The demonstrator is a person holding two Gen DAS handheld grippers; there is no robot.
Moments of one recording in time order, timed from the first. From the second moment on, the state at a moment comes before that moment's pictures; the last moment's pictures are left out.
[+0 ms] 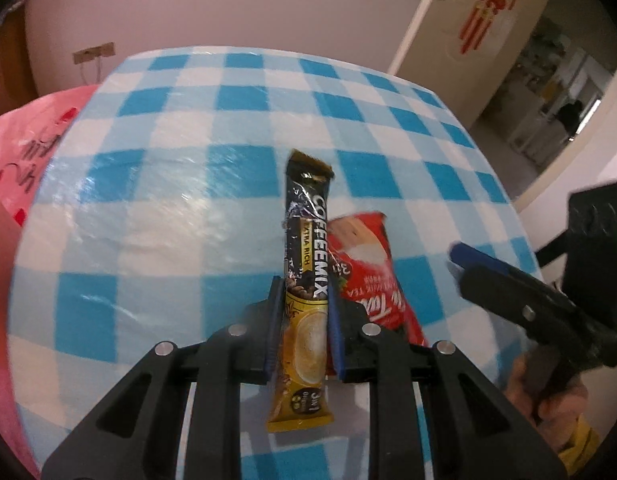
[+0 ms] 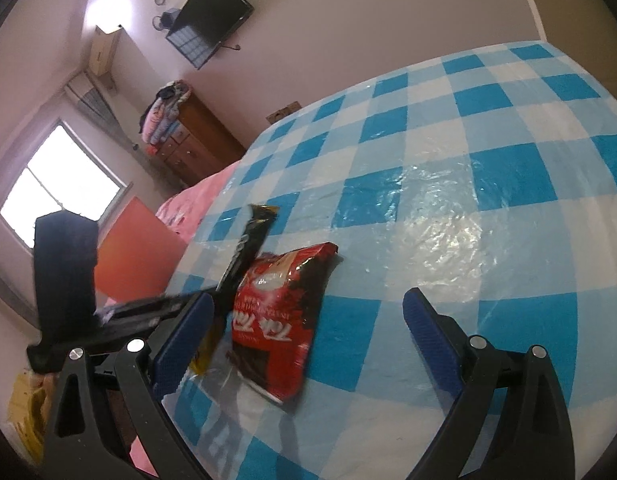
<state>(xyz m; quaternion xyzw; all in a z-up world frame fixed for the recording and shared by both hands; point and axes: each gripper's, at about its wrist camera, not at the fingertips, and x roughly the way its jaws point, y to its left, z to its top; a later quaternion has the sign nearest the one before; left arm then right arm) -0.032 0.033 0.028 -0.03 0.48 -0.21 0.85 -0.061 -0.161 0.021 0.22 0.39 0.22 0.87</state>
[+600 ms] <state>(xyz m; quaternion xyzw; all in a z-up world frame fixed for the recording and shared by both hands) -0.044 0.071 0.026 -0.05 0.46 -0.21 0.86 -0.059 -0.090 0.018 0.07 0.43 0.16 0.89</state>
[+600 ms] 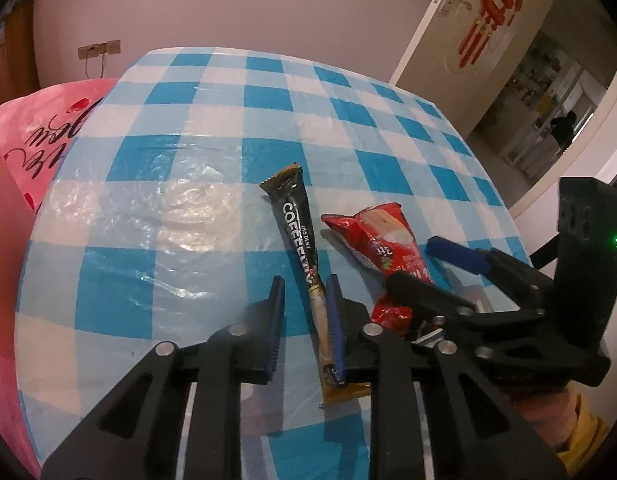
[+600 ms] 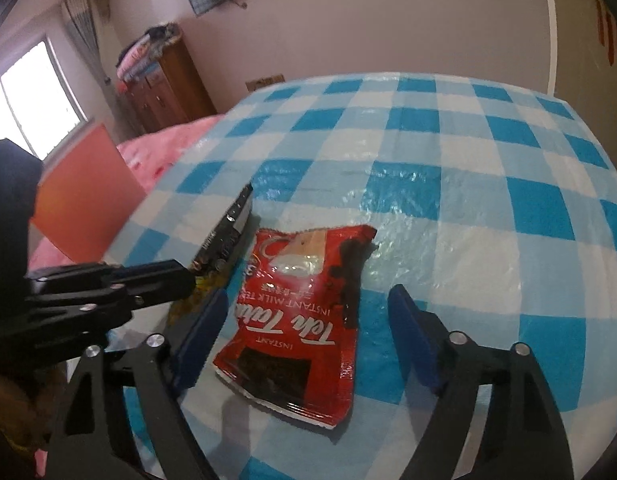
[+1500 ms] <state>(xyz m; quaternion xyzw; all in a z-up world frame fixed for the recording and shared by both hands) -0.021 0.046 0.015 0.00 0.46 -0.18 0.87 -0.046 -0.091 0.016 0.00 0.43 0.11 0.90</state>
